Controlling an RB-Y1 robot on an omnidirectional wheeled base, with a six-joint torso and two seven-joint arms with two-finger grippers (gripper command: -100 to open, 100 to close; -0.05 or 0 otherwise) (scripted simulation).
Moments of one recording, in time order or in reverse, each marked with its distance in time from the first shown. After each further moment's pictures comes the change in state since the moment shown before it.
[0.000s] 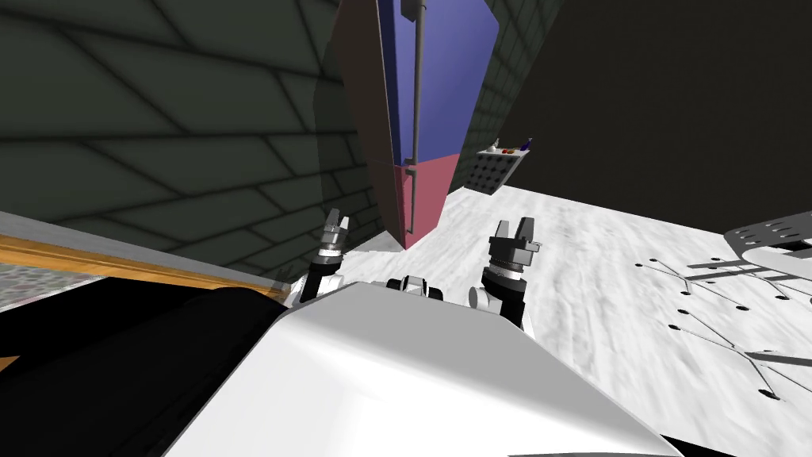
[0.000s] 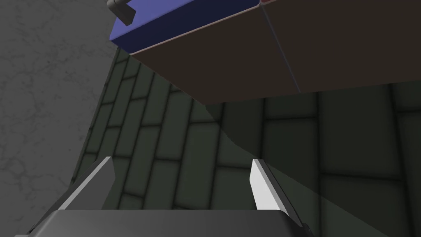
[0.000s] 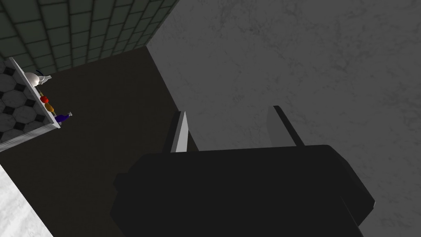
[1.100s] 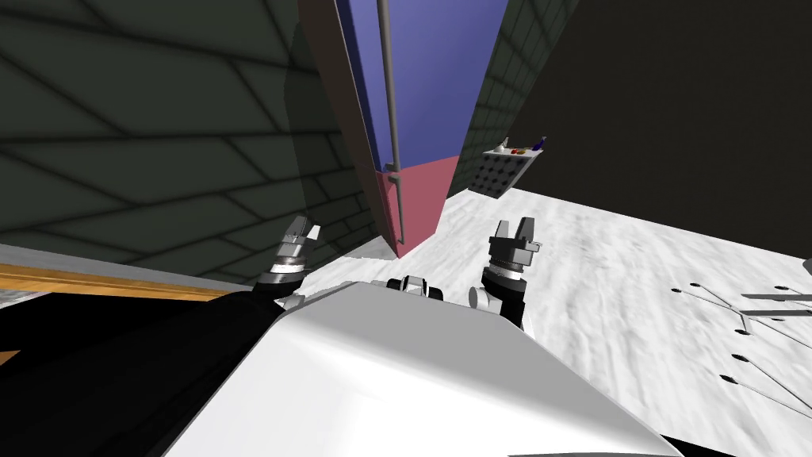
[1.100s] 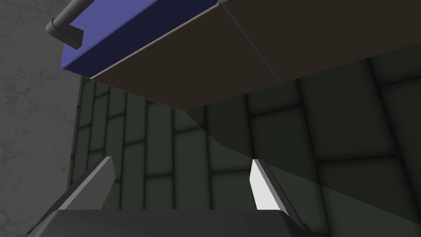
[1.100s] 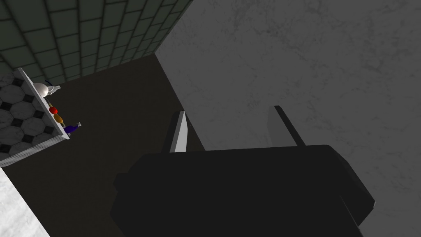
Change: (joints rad) left arm 0.298 0.101 0.257 -0.046 0.112 -0.080 0.094; right arm 0.000 0.000 0.000 0.000 0.000 0.000 0.000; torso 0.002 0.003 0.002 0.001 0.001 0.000
